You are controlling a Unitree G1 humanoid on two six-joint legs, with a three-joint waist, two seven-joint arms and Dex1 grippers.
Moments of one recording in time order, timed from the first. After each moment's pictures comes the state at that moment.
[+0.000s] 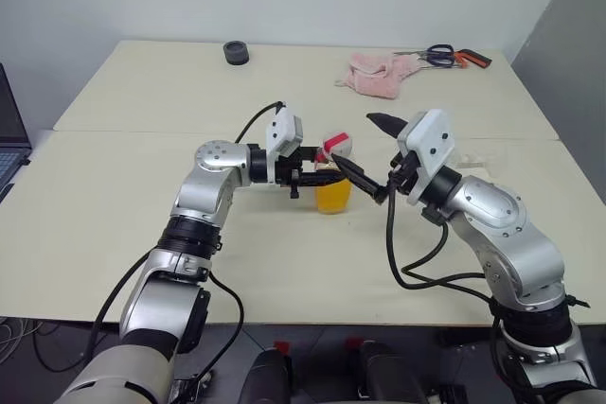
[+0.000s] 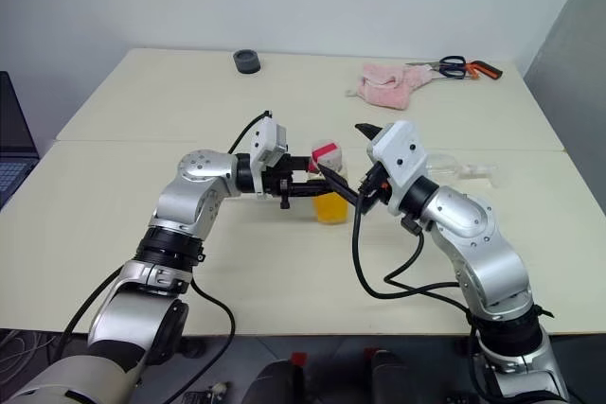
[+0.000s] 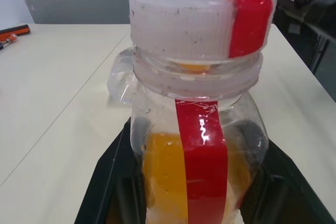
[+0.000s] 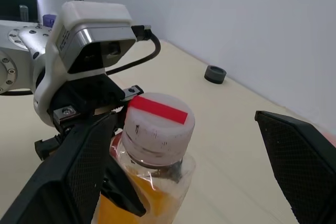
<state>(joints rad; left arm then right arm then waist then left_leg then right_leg) -0.83 0.38 -0.12 0.43 -0.27 0.17 -1.28 -0.48 -0.40 0.12 -0.53 0.27 0.57 0.47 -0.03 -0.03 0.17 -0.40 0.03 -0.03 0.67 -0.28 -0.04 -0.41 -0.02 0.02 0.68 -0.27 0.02</state>
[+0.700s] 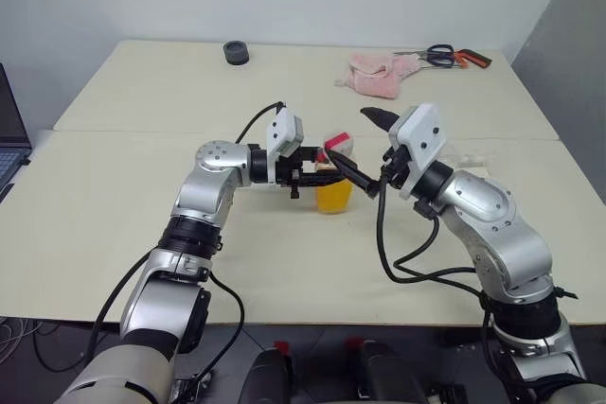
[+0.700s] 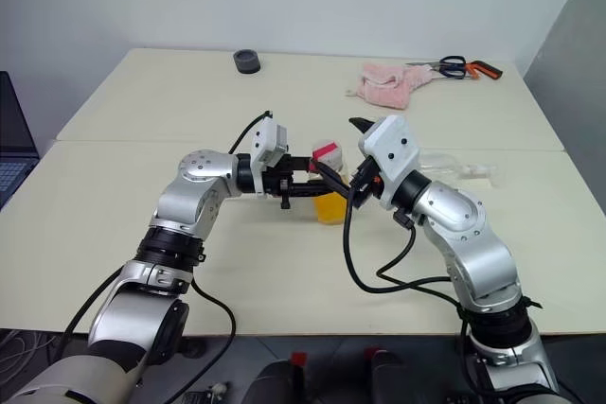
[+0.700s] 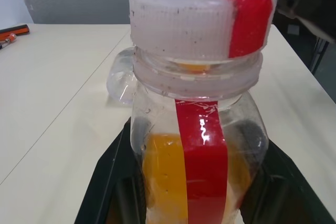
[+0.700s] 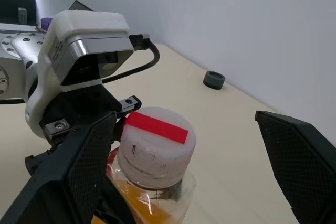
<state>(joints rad) -0.83 0.38 -0.12 0.43 -0.27 0.17 -1.28 -0.52 -0.37 0.14 -0.49 0.23 0.55 0.47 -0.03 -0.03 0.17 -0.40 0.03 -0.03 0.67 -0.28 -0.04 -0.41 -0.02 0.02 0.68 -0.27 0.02</state>
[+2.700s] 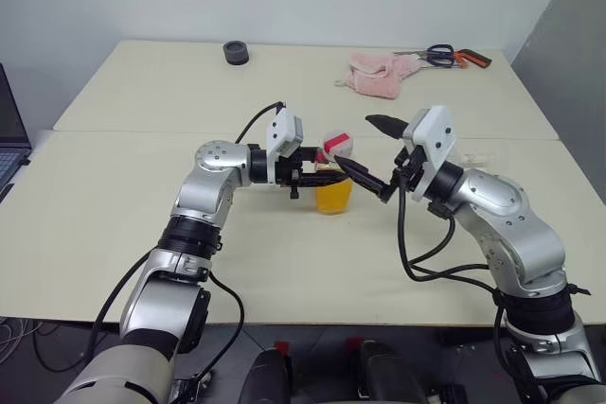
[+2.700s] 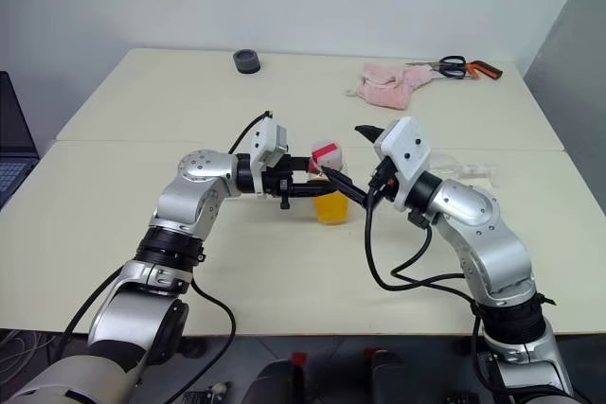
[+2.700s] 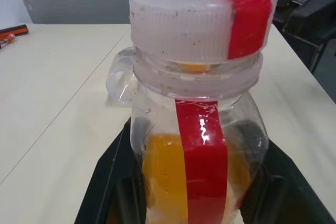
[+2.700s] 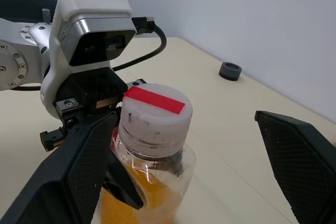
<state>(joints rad) -0.83 0.38 -0.12 0.43 -0.27 0.16 -1.29 -0.50 -0.43 0.09 -0.44 0.34 0.54 0.57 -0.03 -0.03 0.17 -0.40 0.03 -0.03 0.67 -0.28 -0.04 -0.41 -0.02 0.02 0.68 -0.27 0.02</state>
